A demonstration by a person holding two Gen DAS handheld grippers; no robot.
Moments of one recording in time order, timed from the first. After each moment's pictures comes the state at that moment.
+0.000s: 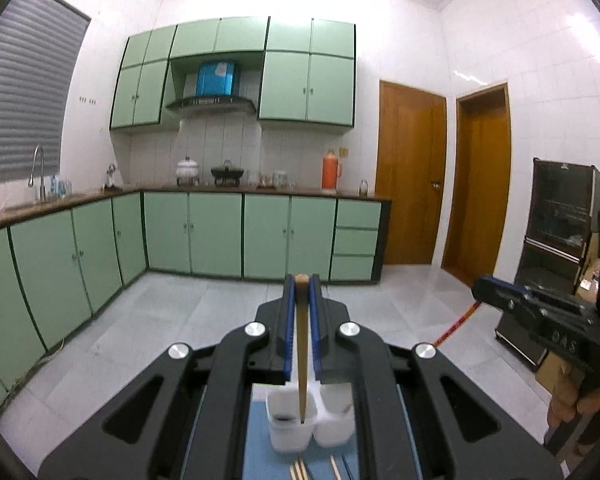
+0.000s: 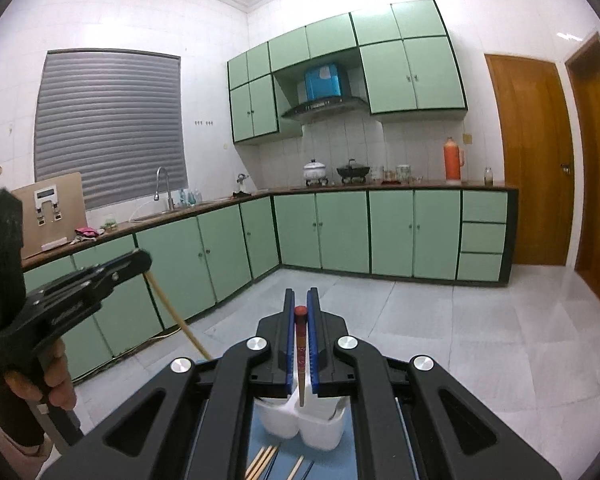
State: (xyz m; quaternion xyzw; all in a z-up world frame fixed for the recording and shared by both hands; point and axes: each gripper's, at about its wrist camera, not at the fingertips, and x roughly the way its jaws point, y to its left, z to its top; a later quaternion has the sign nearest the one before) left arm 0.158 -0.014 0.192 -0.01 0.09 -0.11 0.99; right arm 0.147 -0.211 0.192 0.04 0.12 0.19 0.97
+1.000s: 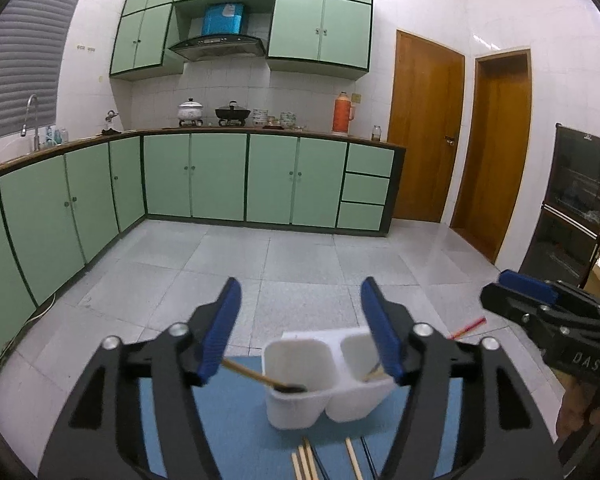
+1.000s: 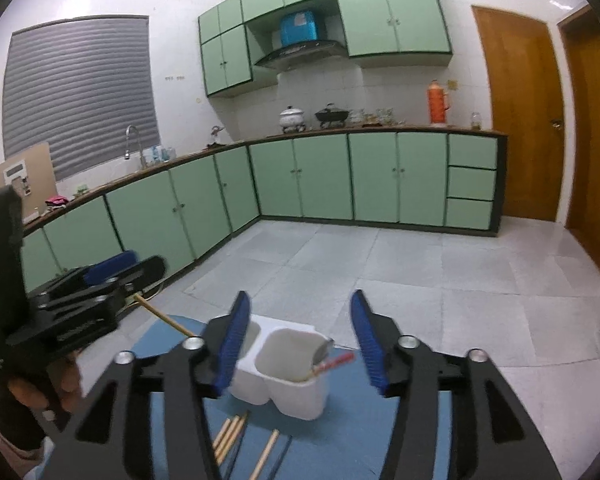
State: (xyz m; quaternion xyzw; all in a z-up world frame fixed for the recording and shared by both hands) left arm 0.228 -0.007 0.081 -0.02 0.19 -0.10 0.98; right arm 0.200 -0.211 0.084 0.04 0.21 0.16 0.96
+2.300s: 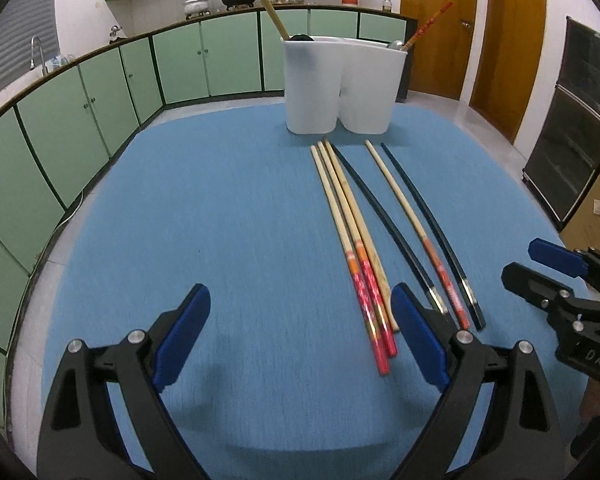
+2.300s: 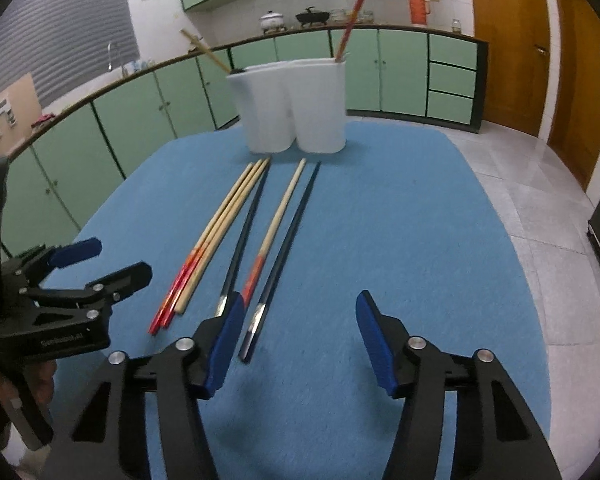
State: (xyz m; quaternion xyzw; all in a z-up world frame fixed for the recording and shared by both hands) left arm 0.038 0.019 -0.100 0.04 0.40 -0.07 0.91; right arm 0.024 -0.174 -0.092 0.03 0.38 0.13 0.91
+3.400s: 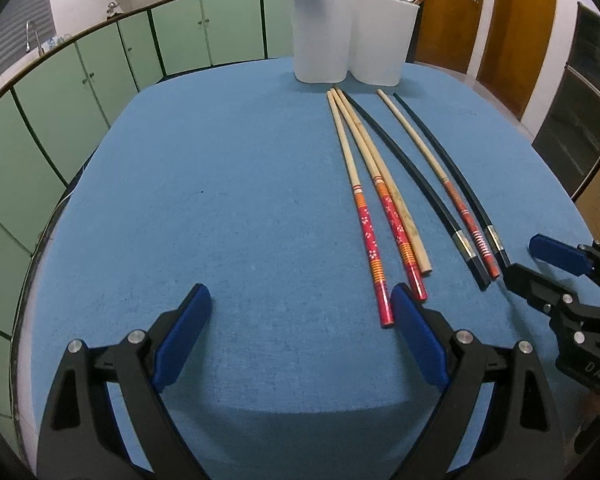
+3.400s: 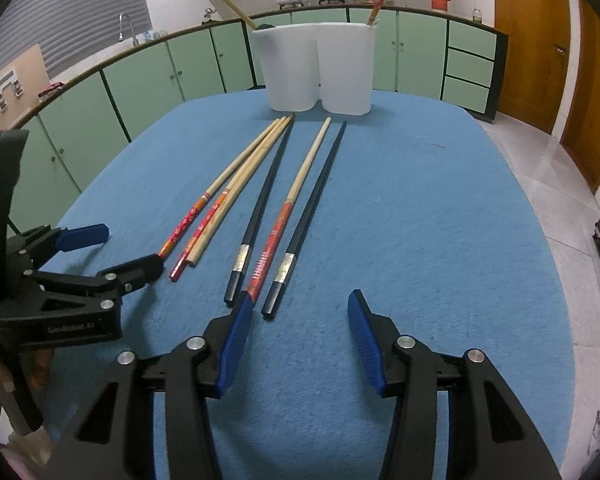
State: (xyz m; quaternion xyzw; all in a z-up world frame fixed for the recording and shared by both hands) left arm 0.042 0.020 -0.119 0.04 0.45 -0.05 0.89; right arm 0.019 -0.151 -0.115 0.00 0.42 0.14 0.90
